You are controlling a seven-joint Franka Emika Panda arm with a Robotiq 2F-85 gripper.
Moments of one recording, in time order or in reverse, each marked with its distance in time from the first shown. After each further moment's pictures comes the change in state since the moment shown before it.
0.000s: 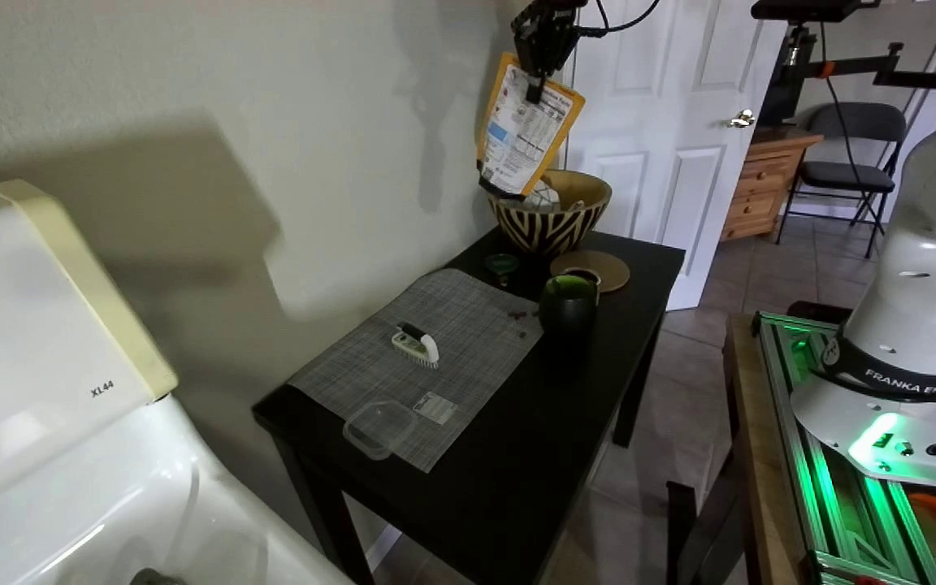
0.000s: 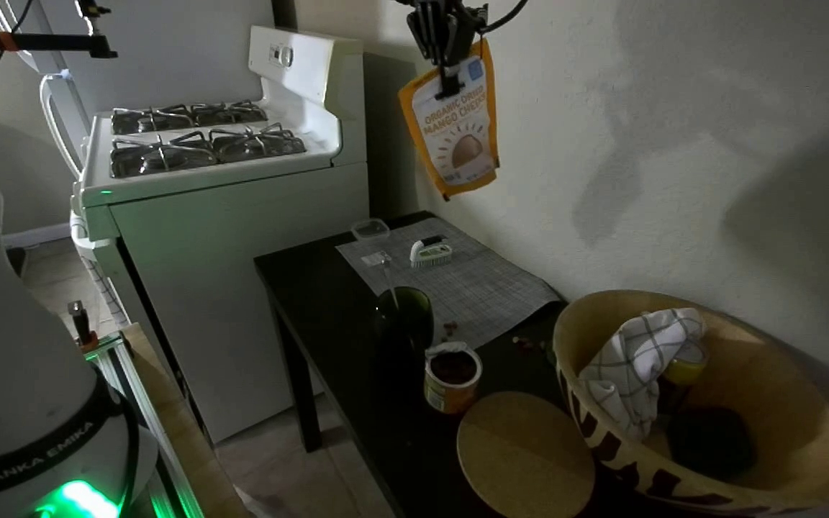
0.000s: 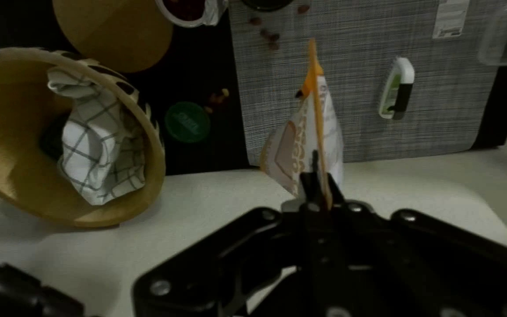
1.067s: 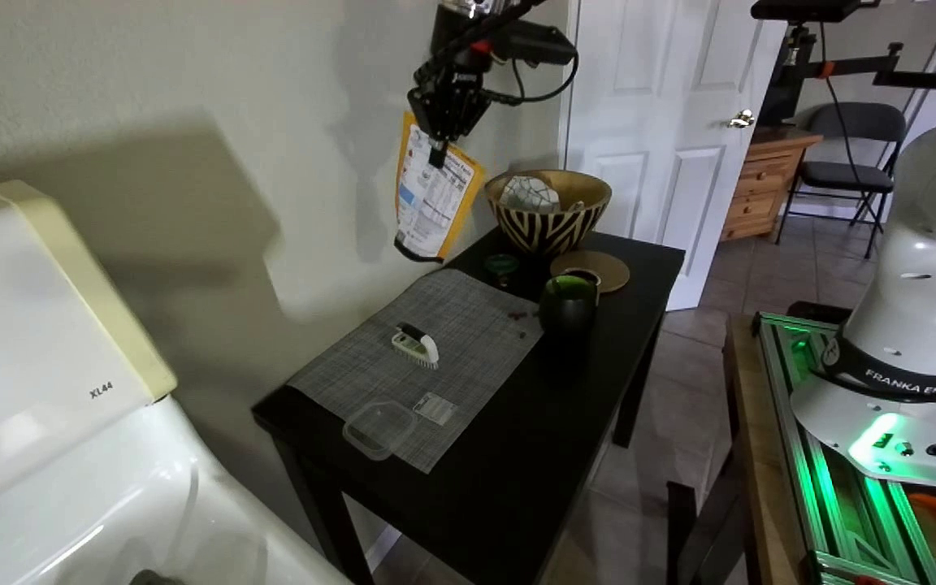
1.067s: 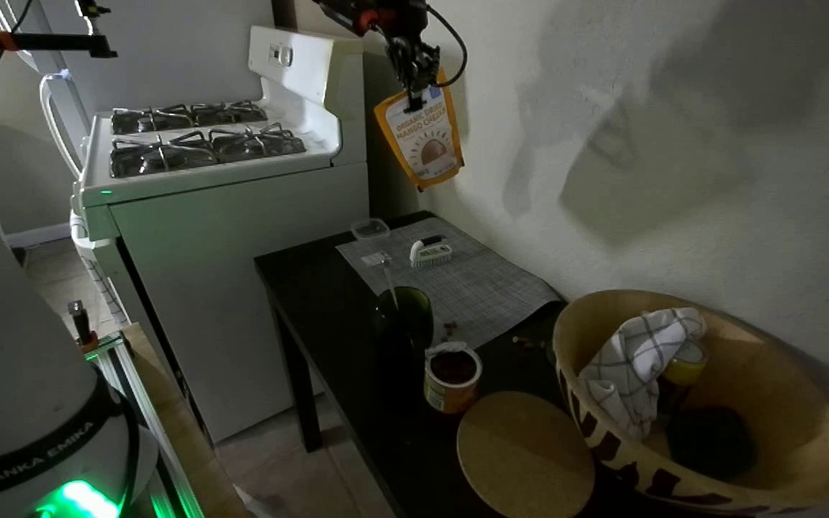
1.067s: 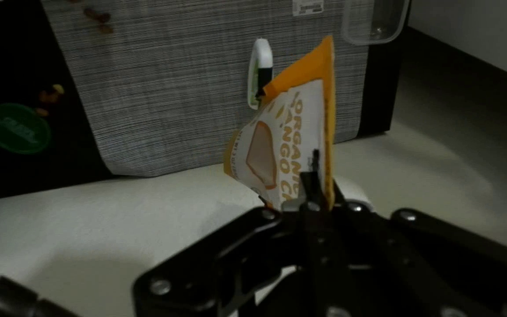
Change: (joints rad) arm 0.083 0.252 0.151 0.081 0.153 0.222 0.172
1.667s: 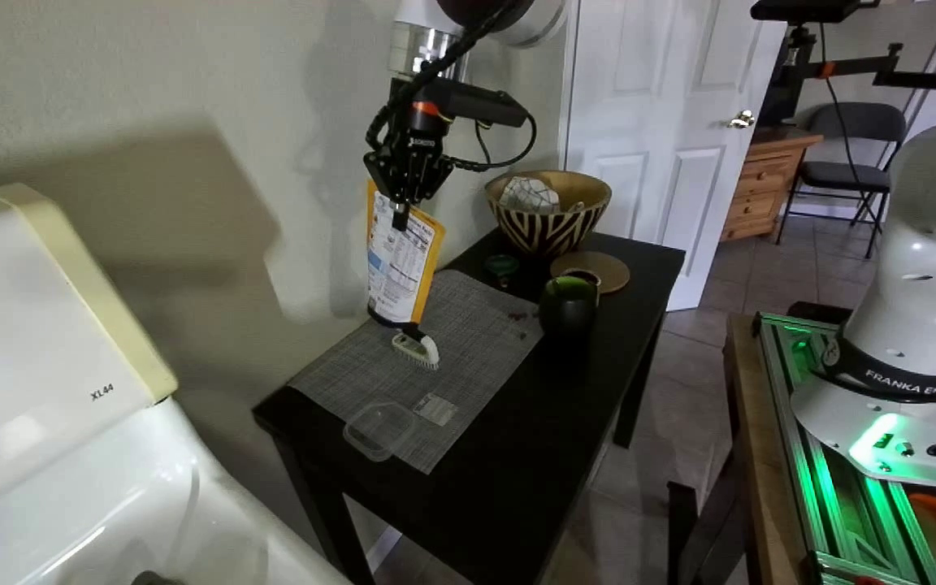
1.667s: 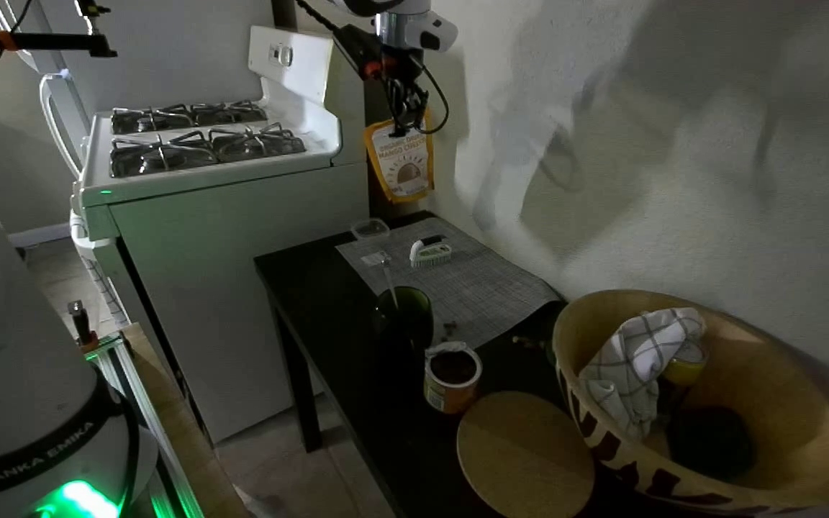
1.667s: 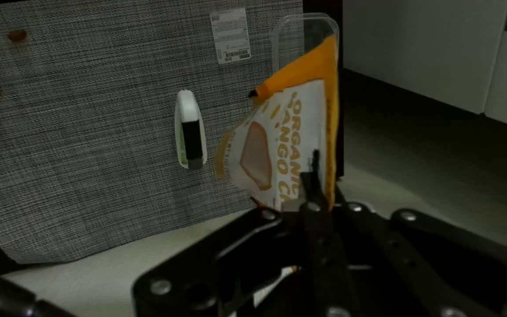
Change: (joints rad) arm 0.044 0.203 0.008 0.103 0.202 0.007 -0.041
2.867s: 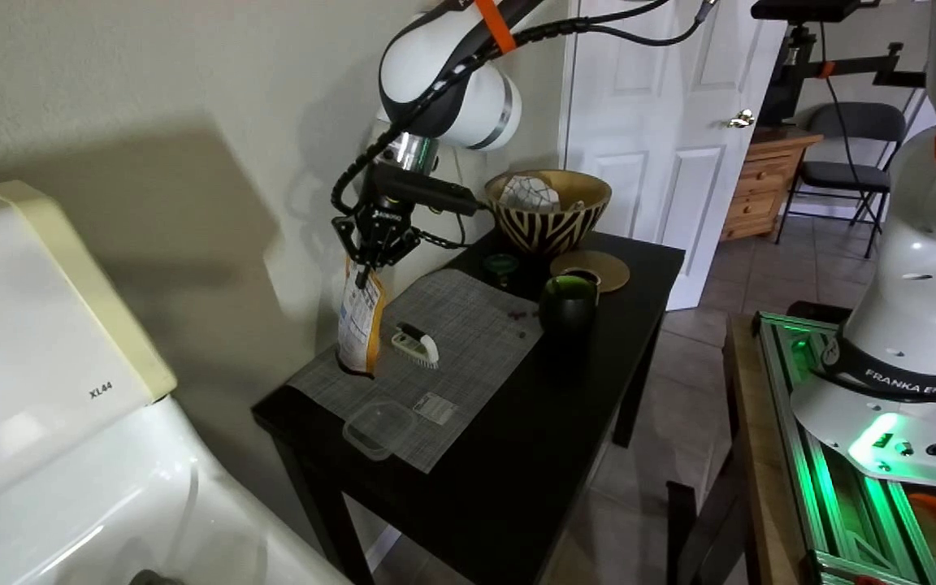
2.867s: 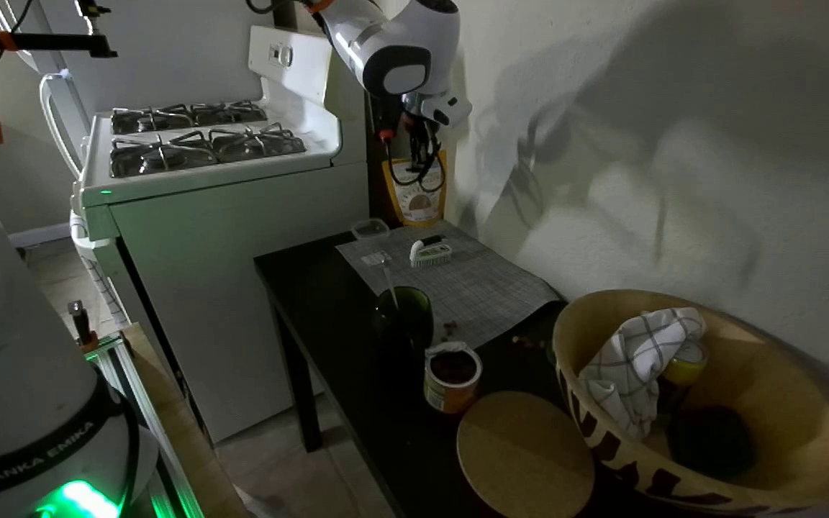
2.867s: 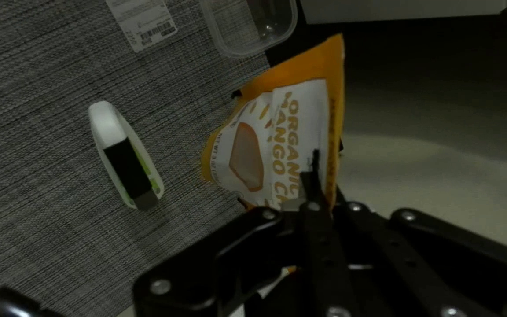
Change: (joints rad) arm 0.000 0.286 0.007 0.091 0.265 0.250 0.024
